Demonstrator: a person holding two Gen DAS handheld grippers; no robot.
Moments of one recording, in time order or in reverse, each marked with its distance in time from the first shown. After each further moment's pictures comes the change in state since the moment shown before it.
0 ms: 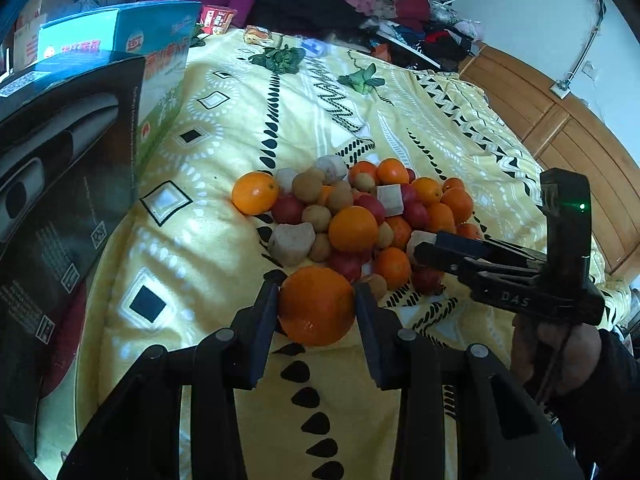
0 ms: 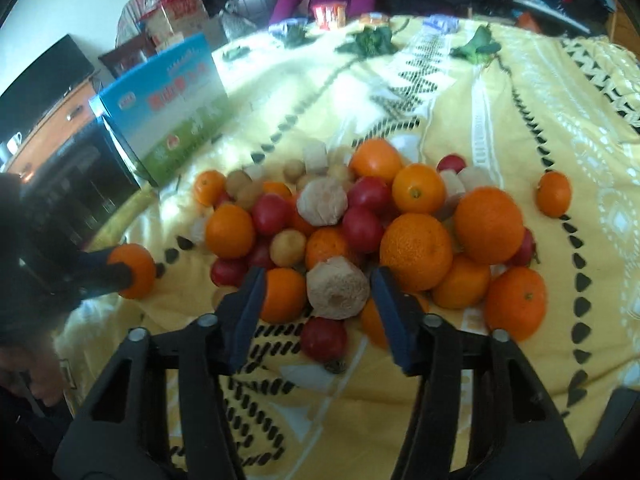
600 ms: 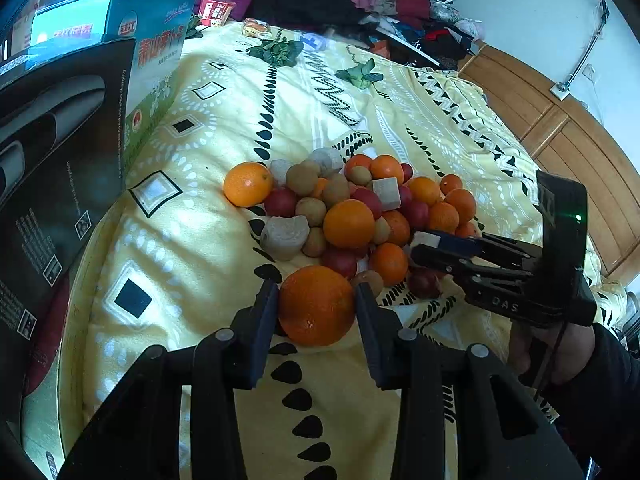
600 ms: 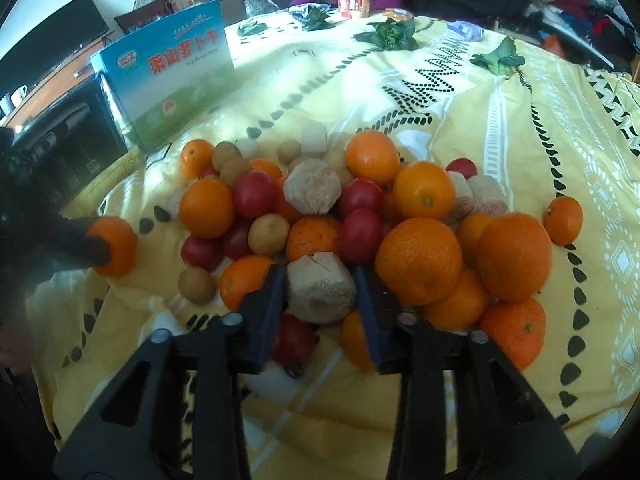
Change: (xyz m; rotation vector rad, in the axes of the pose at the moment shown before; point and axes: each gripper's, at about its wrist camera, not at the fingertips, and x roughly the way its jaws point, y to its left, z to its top) left arm 0.007 -0.001 -0.001 -0.018 0.014 -0.017; right arm 0.006 -0.002 -0.001 -0.125 0.029 -0.016
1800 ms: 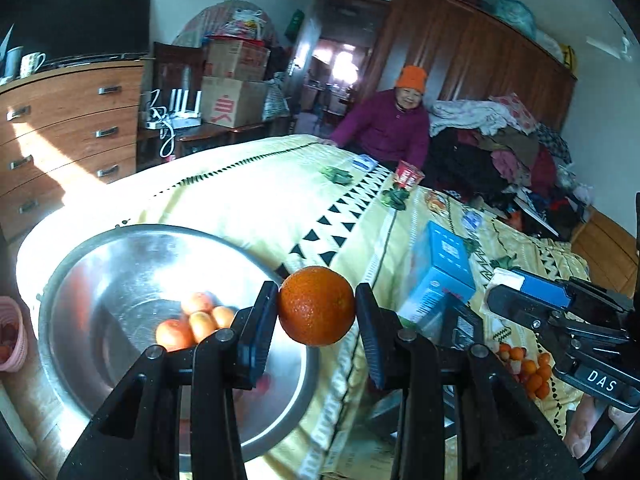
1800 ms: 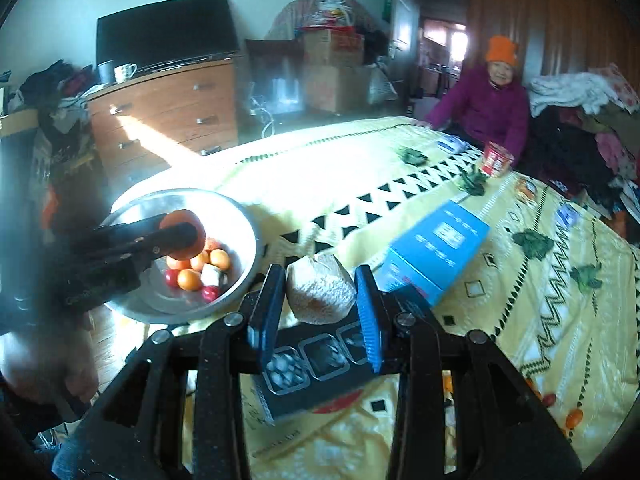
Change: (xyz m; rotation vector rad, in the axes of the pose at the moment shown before) left arm -0.307 0.189 0.000 -0.305 -0.502 0.453; right arm -0.078 0.342 0.152 -0.370 -0.235 0.138
